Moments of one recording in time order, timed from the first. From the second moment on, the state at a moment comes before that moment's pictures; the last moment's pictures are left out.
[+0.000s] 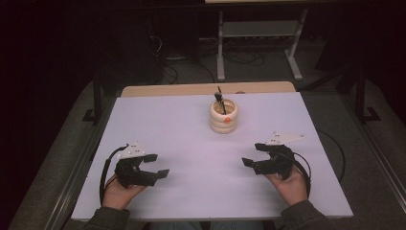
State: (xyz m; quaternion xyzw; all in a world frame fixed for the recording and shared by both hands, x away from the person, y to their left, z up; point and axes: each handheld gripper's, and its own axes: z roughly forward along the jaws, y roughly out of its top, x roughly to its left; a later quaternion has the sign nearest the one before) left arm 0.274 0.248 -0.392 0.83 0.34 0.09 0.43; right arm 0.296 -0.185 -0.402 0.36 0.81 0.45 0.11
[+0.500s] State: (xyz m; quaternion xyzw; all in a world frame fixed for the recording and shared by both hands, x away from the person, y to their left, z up) left arm 0.264 0.259 -0.398 0.83 0.35 0.10 0.43; right arm 0.282 -0.197 -0.410 0.36 0.81 0.45 0.12
